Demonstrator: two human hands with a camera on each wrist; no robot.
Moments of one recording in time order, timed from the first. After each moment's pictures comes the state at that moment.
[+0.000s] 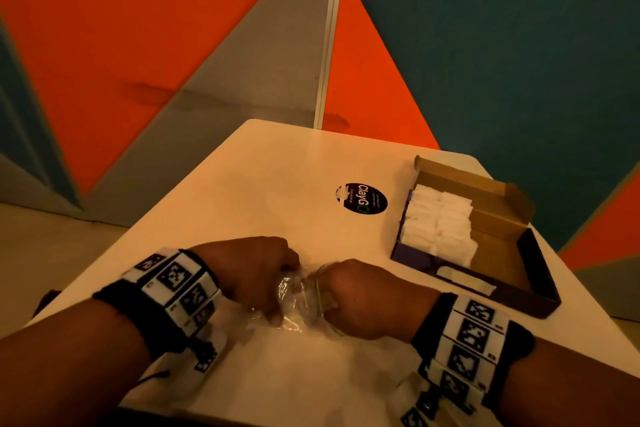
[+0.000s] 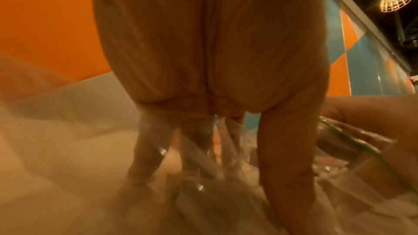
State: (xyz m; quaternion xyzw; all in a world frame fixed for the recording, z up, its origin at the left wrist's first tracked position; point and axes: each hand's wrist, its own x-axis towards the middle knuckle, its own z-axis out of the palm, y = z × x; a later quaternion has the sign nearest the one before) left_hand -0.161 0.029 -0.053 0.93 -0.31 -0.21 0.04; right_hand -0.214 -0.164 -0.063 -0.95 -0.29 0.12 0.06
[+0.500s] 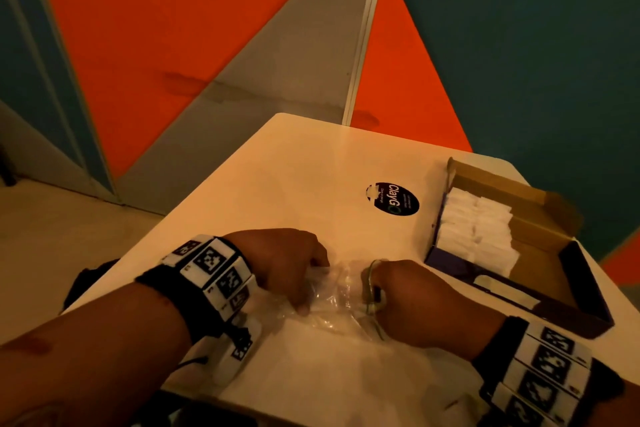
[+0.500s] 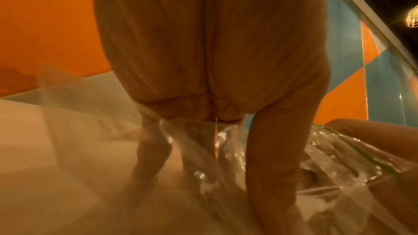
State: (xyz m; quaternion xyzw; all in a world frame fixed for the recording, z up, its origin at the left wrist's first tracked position) left_hand -0.157 0.040 -0.051 0.92 -0.30 -0.22 0.08; right_hand -0.217 -0.173 -0.060 -0.98 -0.18 0.10 0.09
